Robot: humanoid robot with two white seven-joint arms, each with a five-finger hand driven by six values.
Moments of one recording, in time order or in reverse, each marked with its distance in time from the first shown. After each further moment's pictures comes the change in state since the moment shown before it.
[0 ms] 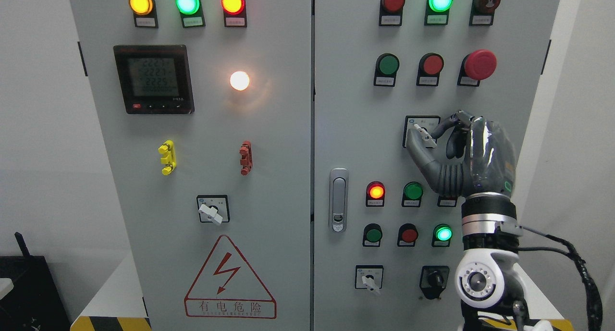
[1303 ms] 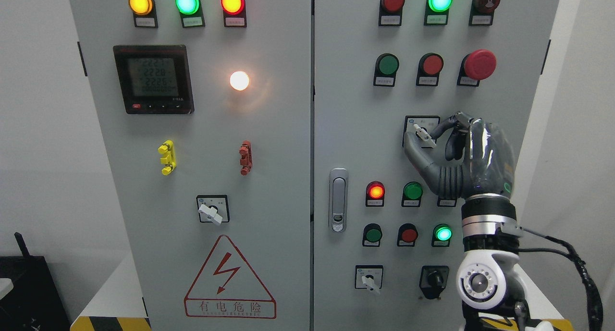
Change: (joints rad) left arm 0.000 0.000 0.000 0.000 0.000 0.000 0.000; right arm 0.001 -0.003 -0.002 -0.002 -0.014 -0.009 0.005
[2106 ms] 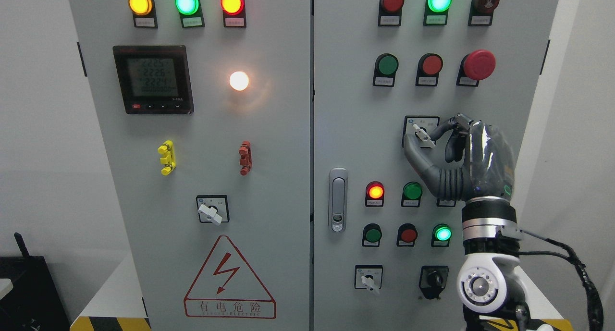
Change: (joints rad) left arm 0.000 0.000 0.000 0.000 0.000 0.000 0.000; right arm 0.012 0.000 -0.003 -0.001 -0.002 -0.011 -0.006
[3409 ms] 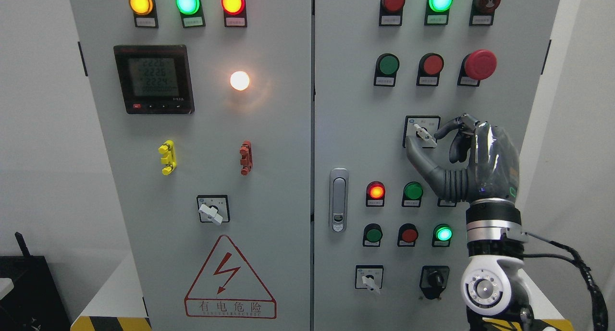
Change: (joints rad) left arm 0.000 0.000 0.000 0.000 0.000 0.000 0.000; right arm 0.008 0.000 -0.012 -0.007 -0.010 -0.024 -0.001
